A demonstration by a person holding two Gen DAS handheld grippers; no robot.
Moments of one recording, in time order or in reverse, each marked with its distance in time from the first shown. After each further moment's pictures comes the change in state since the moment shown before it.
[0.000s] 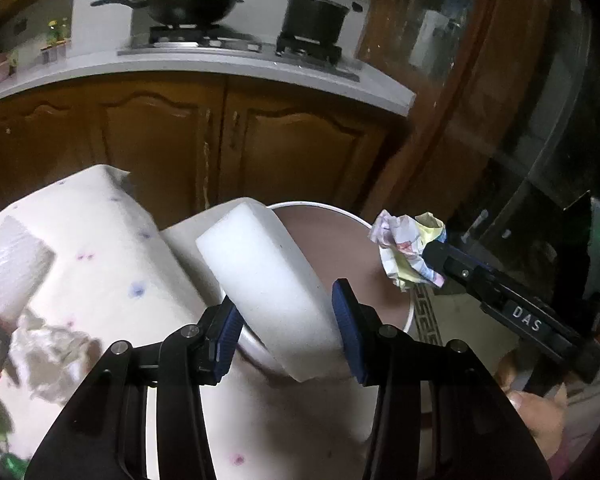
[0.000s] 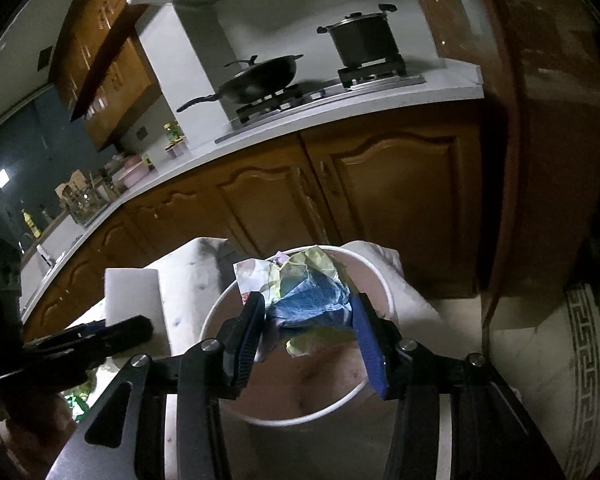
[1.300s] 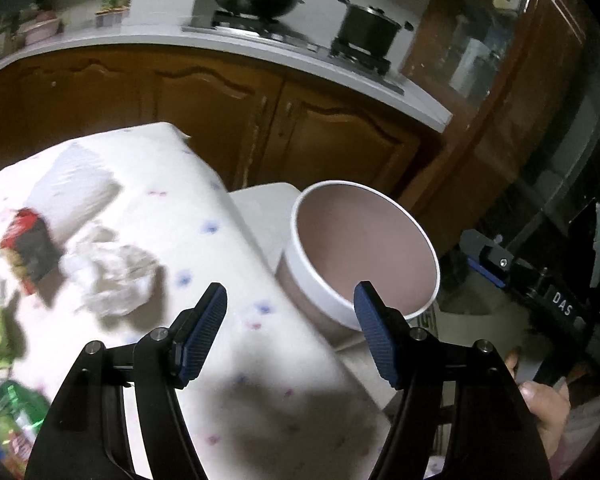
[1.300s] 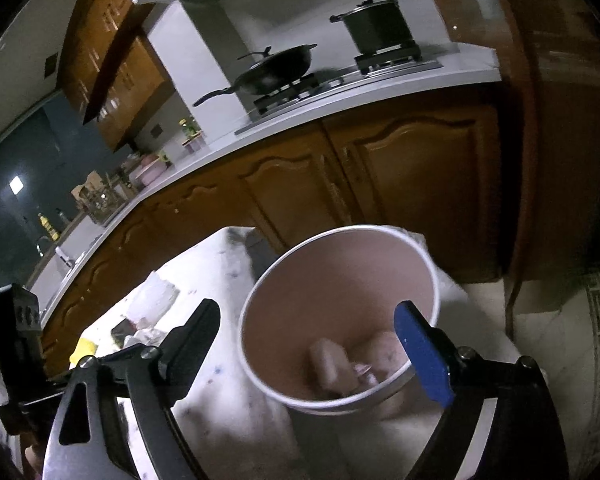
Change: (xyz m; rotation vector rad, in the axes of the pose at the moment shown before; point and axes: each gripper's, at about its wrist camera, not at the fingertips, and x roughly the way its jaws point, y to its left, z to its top) left arm -0.063 0.050 -0.055 -0.167 -0.027 0.075; right arm -0.003 0.025 -0.008 0.032 0.041 0.089
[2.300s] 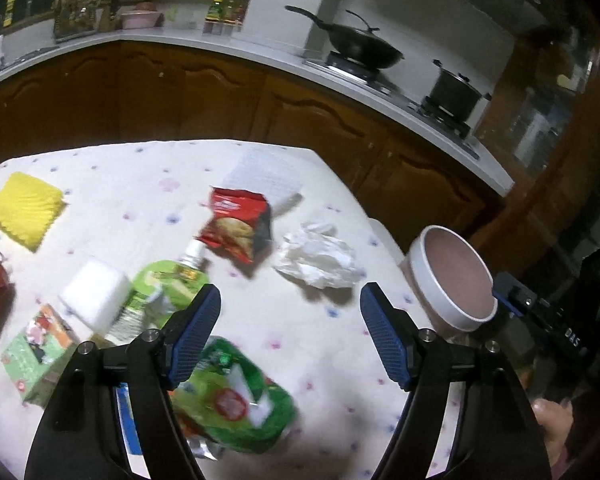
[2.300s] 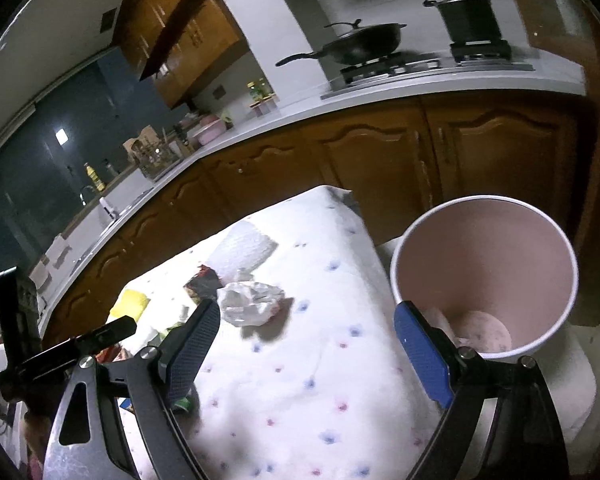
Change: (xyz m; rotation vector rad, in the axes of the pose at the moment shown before) left arm -0.107 0.139 -0.029 -0.200 -0.114 0.178; right arm 0.018 0.119 -0.042 -0.140 0.076 0.154
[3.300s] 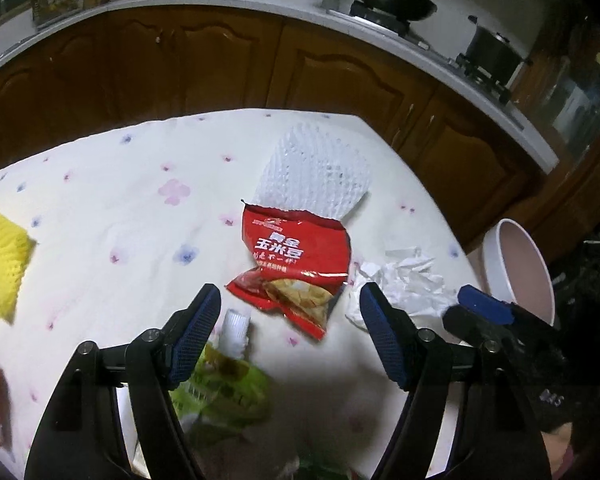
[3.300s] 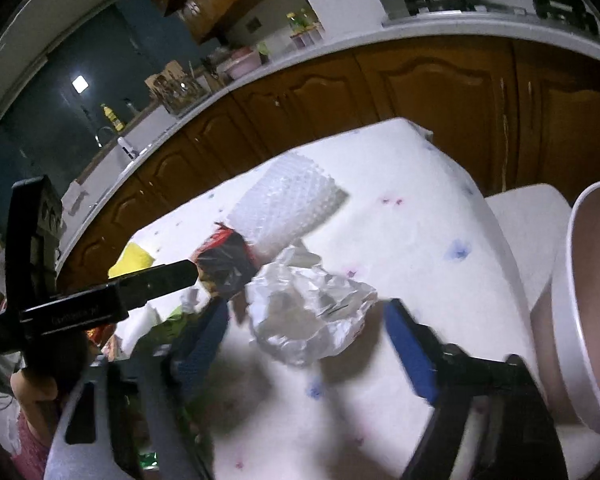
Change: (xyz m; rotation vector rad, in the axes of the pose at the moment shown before) left arm 0.108 0.040 0.052 0.056 0.187 0.055; right arm 0.141 0.048 -0.003 -0.068 0.235 0.103
